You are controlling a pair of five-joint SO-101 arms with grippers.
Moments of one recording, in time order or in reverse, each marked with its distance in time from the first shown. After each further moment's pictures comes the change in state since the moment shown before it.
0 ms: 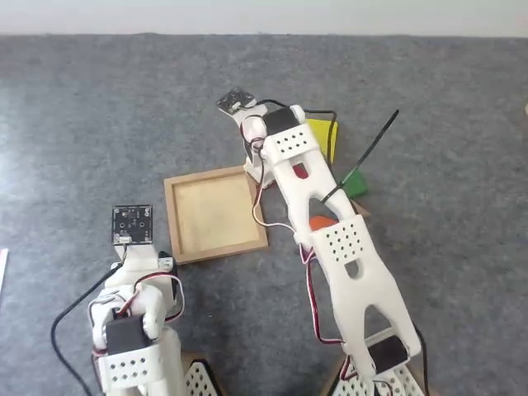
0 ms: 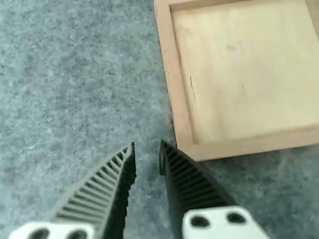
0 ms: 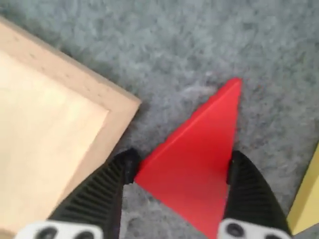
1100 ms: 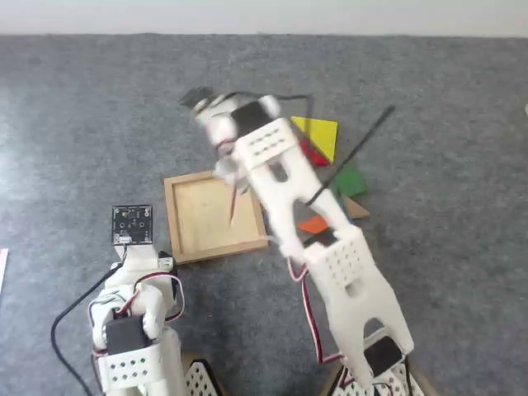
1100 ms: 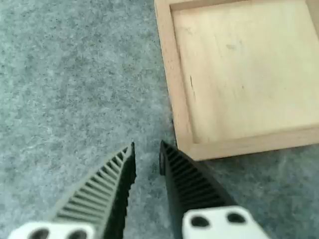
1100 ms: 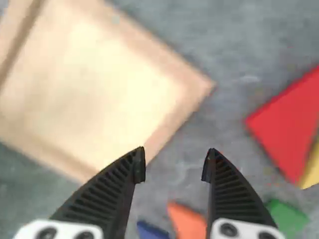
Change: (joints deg) left arm 0.0 0.0 0.0 0.0 0.0; right arm -9.8 -24.4 18.3 6.6 -1.7
